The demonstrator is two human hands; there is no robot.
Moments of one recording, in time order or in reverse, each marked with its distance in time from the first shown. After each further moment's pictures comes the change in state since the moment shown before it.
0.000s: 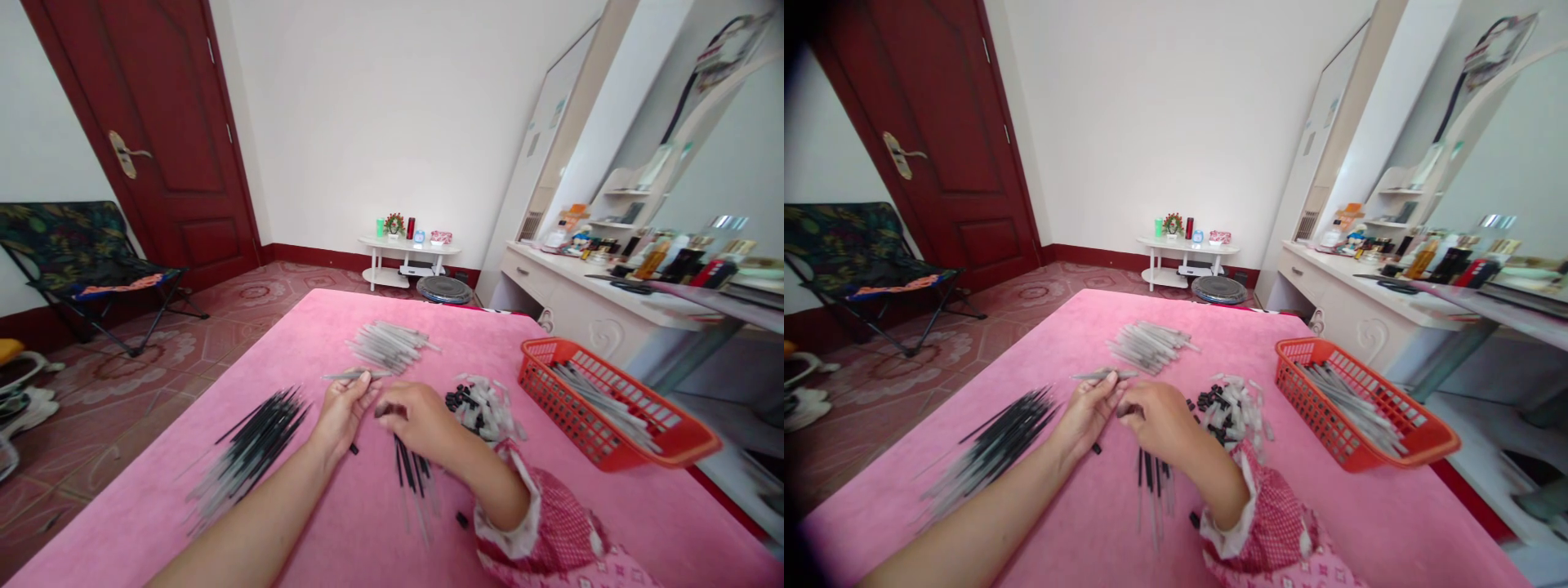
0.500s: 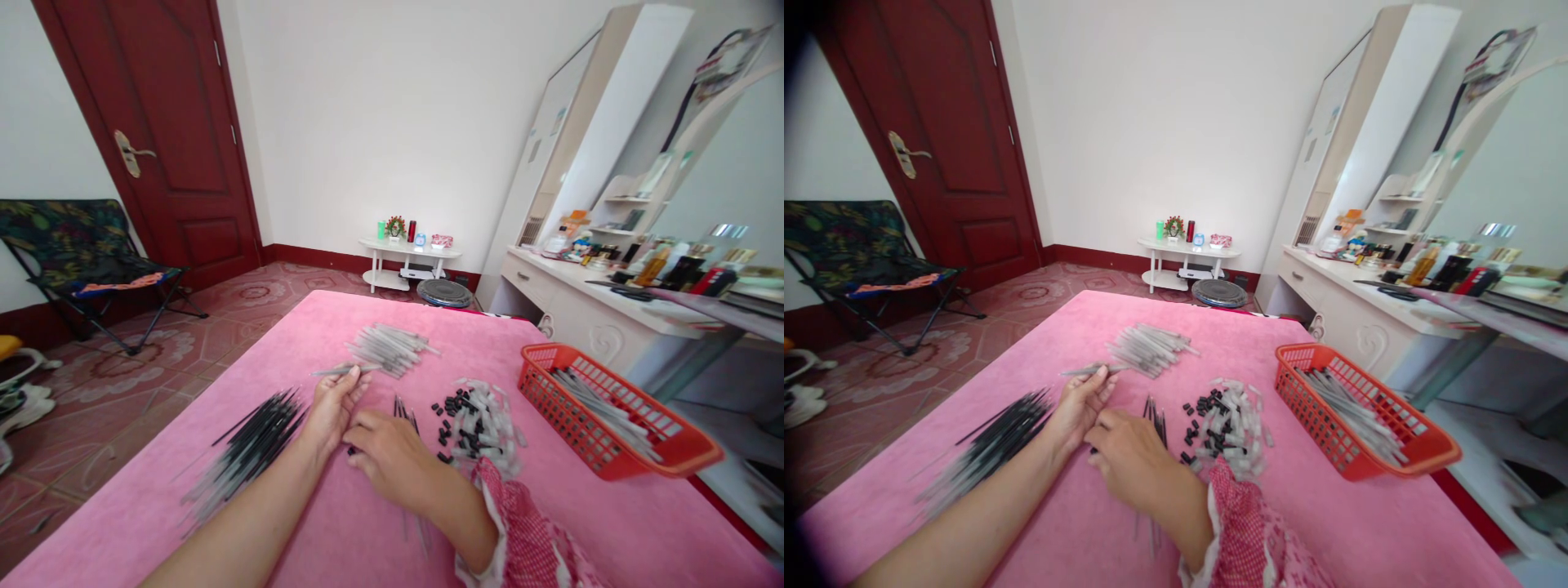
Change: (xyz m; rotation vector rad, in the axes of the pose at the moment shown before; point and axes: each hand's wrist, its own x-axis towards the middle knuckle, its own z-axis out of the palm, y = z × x) left_hand 0.010 0.012 -0.004 -0.050 0.068 0.059; right_hand -0.008 -0.024 0.030 -0.260 -0.161 -0.129
